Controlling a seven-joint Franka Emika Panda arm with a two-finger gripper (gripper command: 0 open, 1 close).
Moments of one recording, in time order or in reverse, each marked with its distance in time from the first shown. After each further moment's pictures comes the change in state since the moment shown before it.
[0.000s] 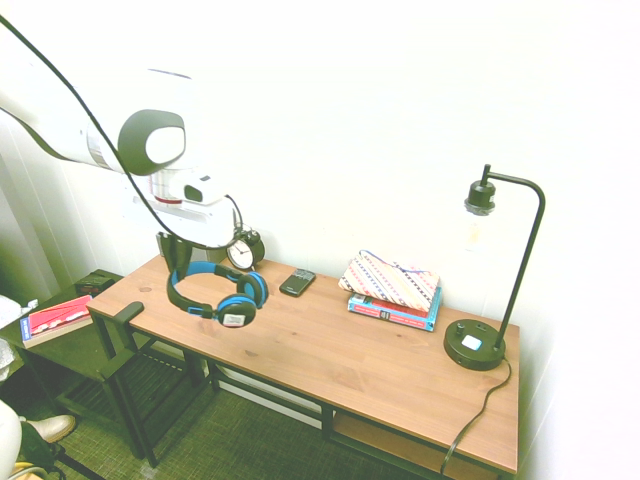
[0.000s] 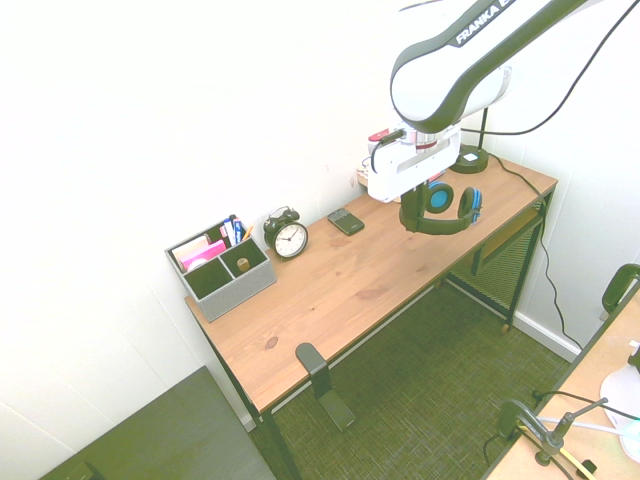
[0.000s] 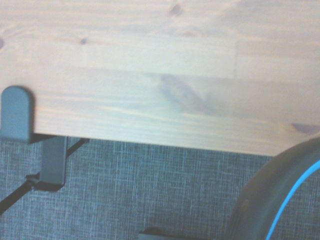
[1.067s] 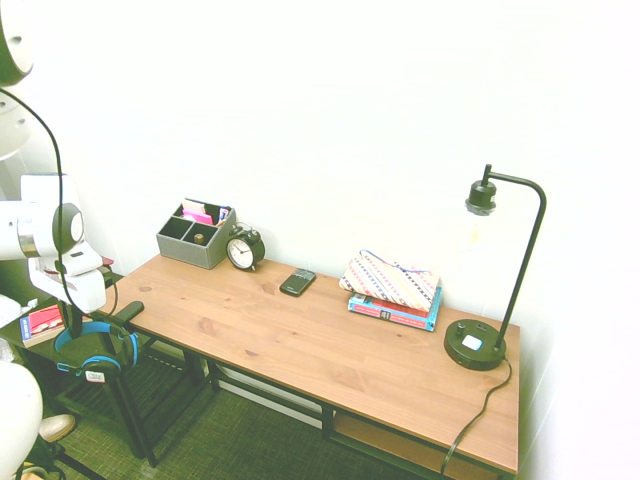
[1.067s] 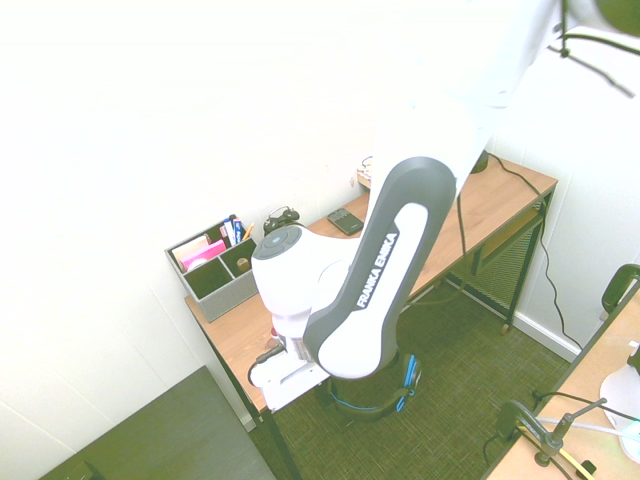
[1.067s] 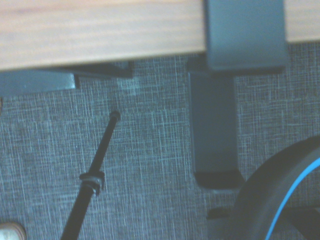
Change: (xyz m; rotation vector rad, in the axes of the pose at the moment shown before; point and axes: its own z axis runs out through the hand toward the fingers) arm -0.172 -0.176 0.240 -0.076 0.039 0.201
